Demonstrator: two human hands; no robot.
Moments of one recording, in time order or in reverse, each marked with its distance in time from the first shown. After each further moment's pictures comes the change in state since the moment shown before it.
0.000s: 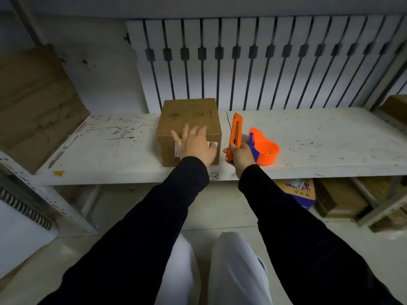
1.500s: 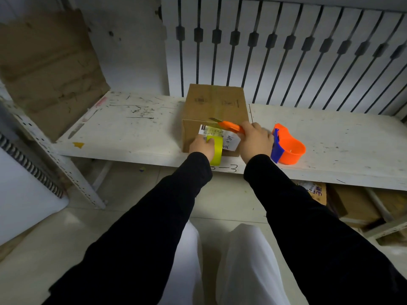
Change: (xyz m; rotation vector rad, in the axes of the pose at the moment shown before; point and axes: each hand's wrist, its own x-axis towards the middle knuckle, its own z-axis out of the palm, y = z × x) left_hand 0.001 -0.057 0.014 -0.628 -0.186 -0.463; right_hand -0.019 -0.012 0.036 -1.231 0.140 -0.555
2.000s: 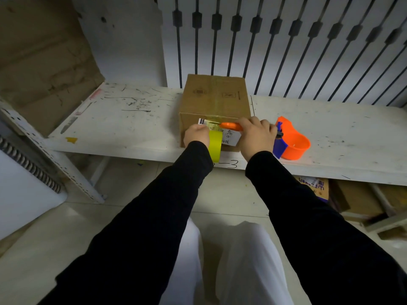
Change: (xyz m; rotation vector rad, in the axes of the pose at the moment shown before) left_hand 0.028 0.001 0.006 -0.375 0.120 -0.088; right_hand 0.009 0.010 0.016 -0.146 0.008 -0.103
